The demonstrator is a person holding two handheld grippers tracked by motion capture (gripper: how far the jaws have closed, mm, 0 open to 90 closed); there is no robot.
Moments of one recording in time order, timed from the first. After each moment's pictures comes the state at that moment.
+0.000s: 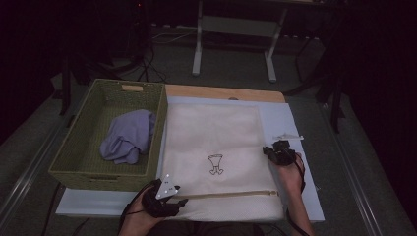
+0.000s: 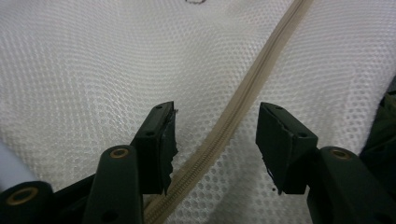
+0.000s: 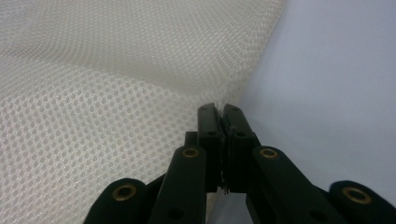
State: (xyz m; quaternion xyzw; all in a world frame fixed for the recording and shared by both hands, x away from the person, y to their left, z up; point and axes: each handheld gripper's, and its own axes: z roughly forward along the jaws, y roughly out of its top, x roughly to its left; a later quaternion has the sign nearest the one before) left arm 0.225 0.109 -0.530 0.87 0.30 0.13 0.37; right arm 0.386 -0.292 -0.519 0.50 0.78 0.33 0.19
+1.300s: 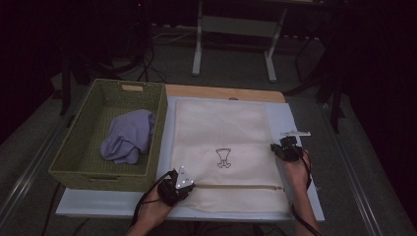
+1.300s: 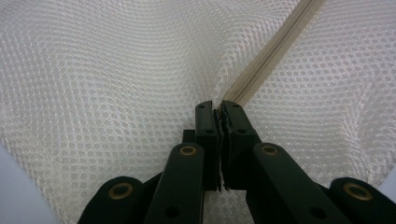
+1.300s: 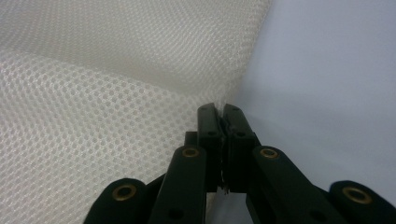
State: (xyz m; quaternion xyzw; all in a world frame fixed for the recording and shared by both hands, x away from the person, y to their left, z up) left arm 0.255 0.074 -0.532 0.88 0.30 0.16 0.34; right arm 0.402 -0.317 -0.519 0.53 0.76 0.31 0.20
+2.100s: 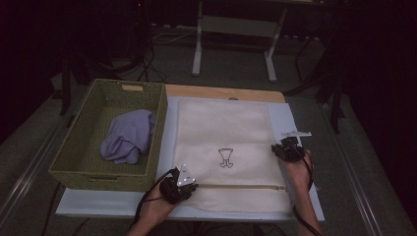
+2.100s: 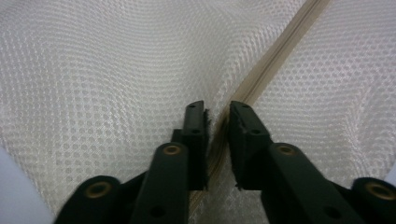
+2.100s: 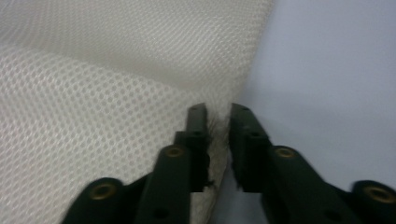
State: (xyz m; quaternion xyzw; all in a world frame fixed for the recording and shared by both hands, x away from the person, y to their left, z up) left arm 0.261 0.071 -0.532 0.87 0.29 0.14 0.36; right arm 0.400 -0.320 -0.518 0.53 0.77 0.30 0.21
